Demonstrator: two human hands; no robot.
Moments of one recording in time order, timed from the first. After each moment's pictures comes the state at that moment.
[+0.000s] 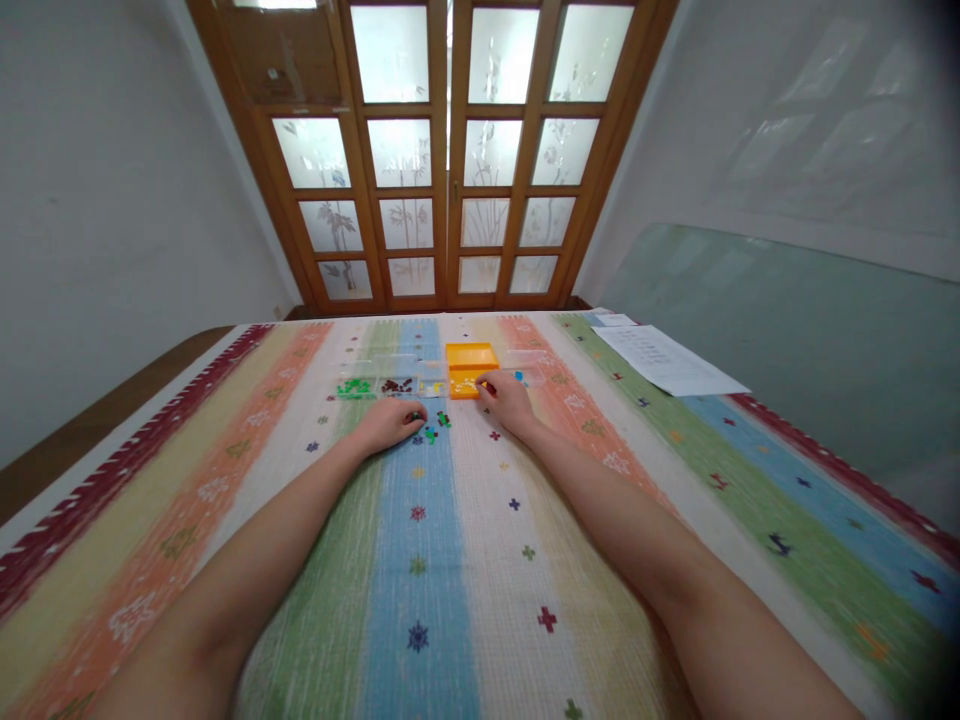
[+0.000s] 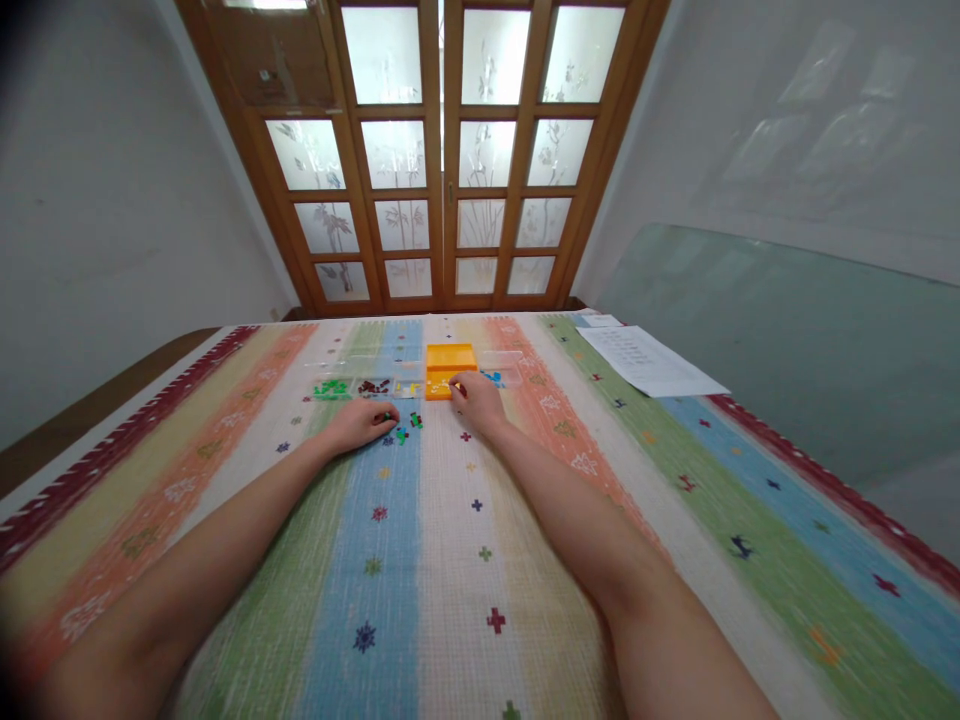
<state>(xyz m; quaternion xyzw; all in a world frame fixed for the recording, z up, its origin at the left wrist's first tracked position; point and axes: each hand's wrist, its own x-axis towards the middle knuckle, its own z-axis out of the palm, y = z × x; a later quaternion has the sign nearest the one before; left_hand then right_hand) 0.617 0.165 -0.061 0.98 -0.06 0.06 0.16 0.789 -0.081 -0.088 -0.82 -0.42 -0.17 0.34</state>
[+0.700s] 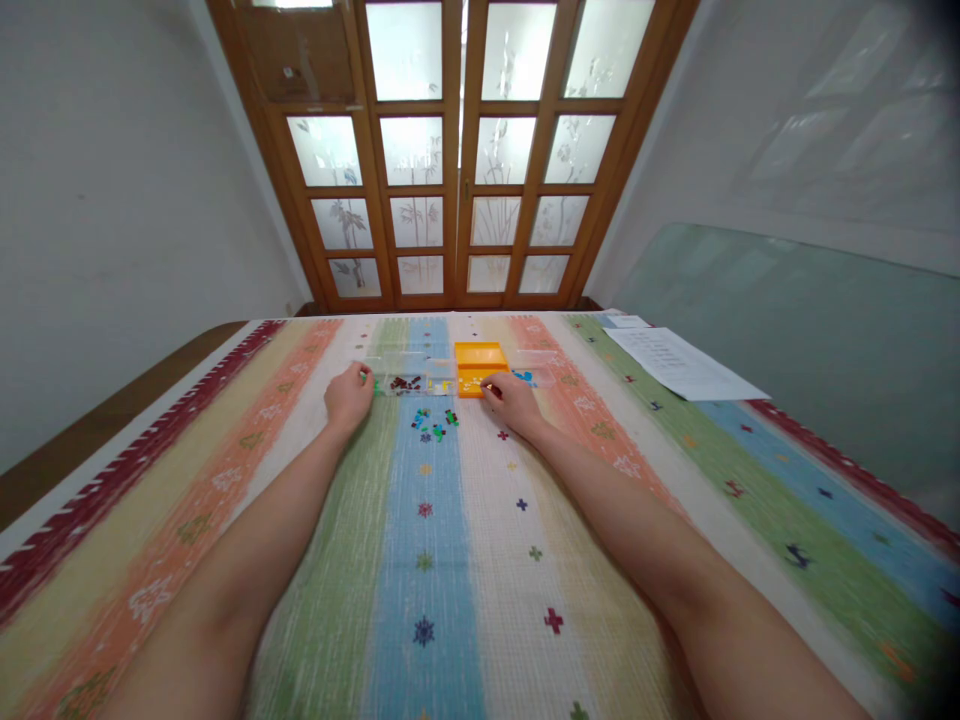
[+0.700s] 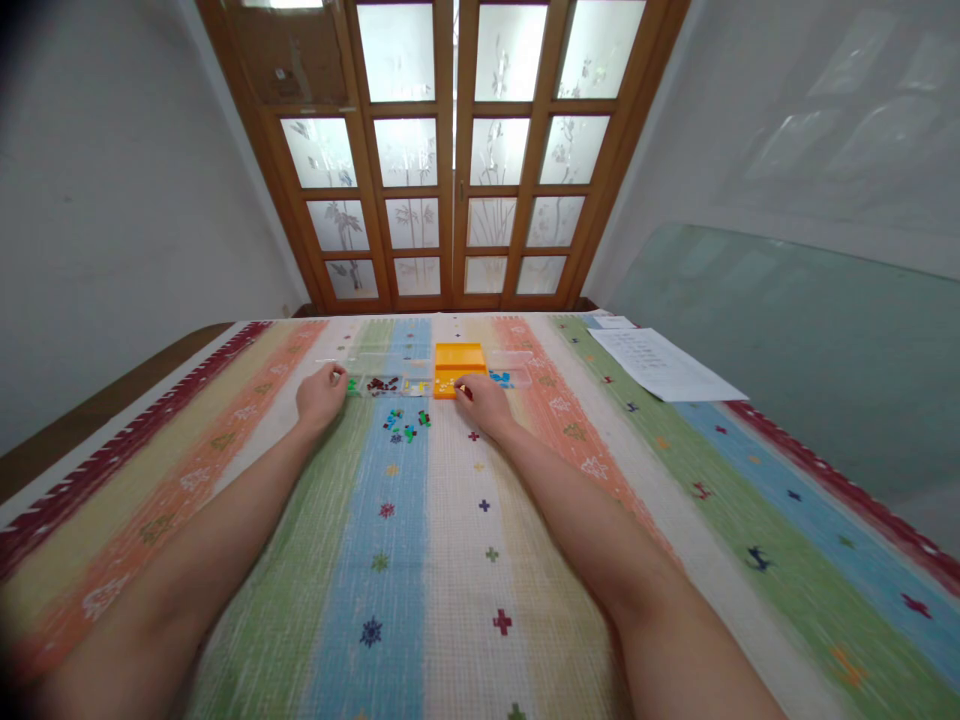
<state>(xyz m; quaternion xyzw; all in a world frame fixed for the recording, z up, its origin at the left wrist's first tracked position) 0.612 0.227 -0.055 0.91 0.34 0.23 0.11 0.789 -0.078 -0.091 -0.82 -0.45 -0.15 0.33</state>
